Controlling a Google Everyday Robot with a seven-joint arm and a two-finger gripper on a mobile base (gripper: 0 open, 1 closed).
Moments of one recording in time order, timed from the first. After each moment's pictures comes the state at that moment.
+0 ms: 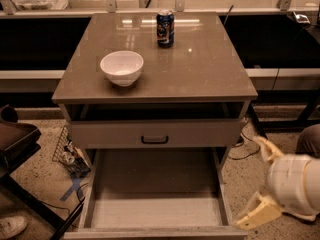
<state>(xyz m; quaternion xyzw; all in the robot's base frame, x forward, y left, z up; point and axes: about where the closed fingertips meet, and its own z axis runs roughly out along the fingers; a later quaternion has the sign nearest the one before) 0.366 -0.189 0.778 -0.53 0.77 0.07 0.35</state>
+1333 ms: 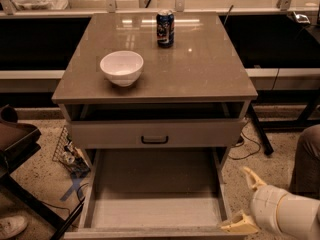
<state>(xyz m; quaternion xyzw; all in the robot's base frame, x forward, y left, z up) 0.370 -0.191 0.665 -0.50 0.77 0.06 0.39</state>
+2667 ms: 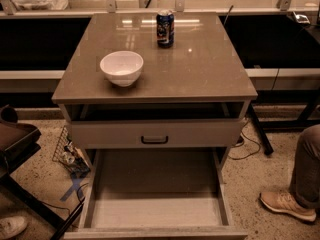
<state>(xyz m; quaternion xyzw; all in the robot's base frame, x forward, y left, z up) 0.266 -0.260 0.411 -0.49 0.81 0.11 0.31</state>
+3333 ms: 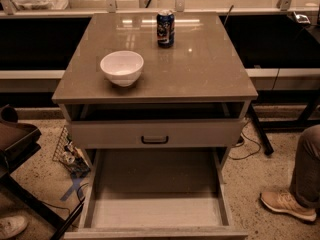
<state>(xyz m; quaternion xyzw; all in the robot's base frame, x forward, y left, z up) 0.287 -0.242 0.407 -0.50 0.79 0.13 0.33</state>
